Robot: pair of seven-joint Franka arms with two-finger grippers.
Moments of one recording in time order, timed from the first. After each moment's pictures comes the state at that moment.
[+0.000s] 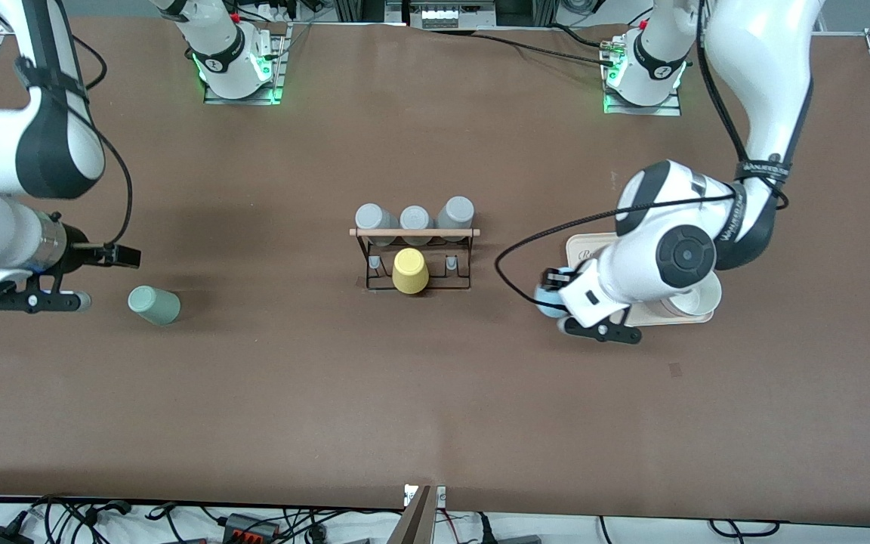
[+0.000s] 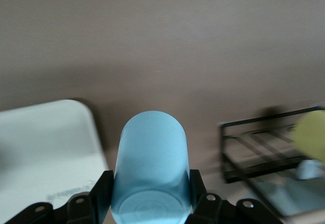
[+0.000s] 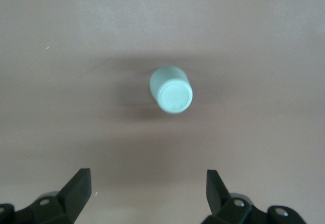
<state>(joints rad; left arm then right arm) -0.19 0.57 -0.26 -1.41 -0.15 1.89 -0.32 -0.02 0.36 0.00 -1.63 -0.12 1.81 0.03</state>
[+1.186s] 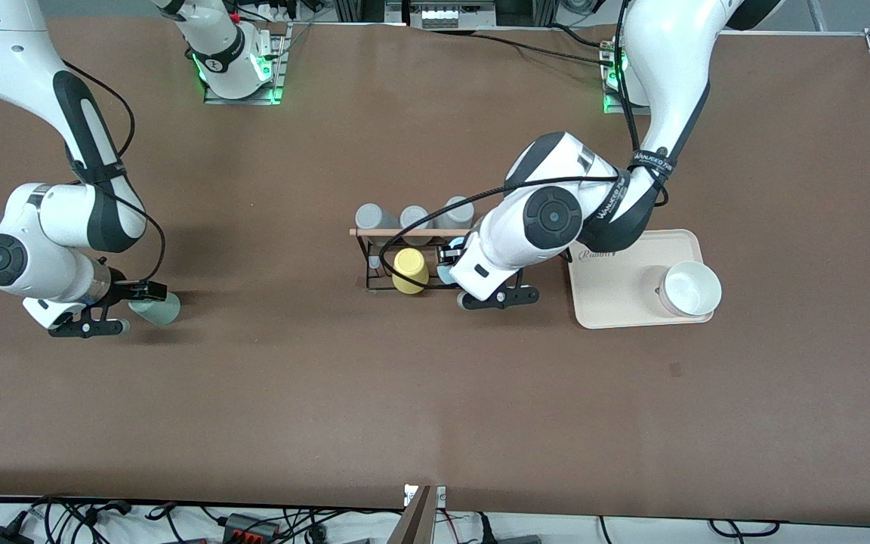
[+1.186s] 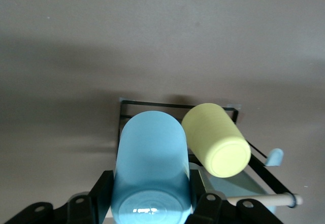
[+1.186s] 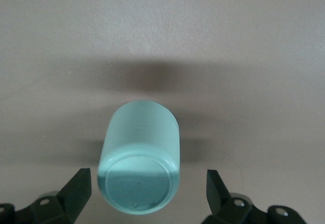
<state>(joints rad) -0.41 0.70 -0.25 -1.23 -0.17 1.88 -0.70 -0.11 0.53 0.00 -1.85 -0.12 2.27 -0.09</state>
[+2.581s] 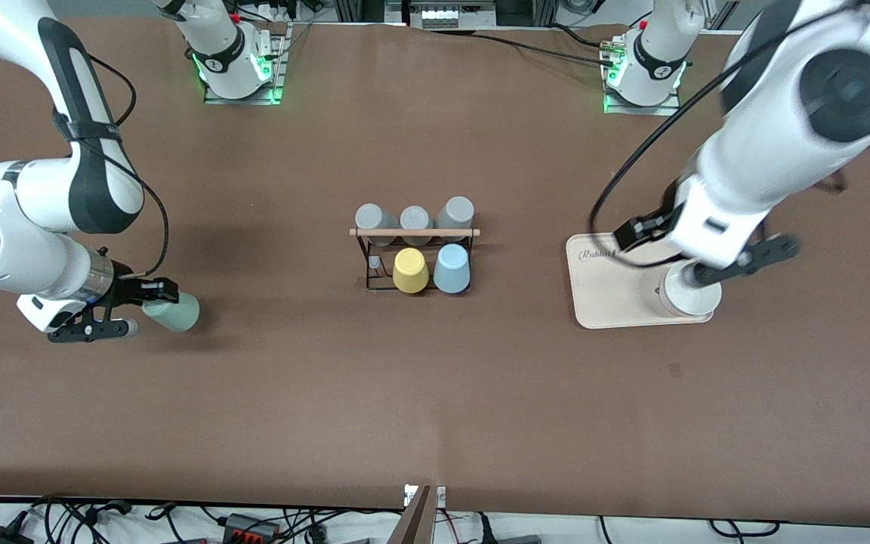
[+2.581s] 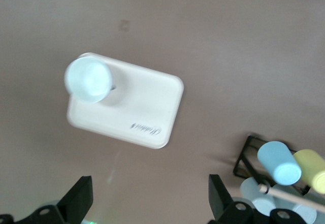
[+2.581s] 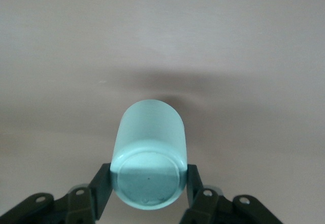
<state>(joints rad) -0.13 0.33 -0.23 -1.17 0.06 1.38 -0.70 -0.09 0.43 0.17 -1.63 -0.02 1.96 0.01</state>
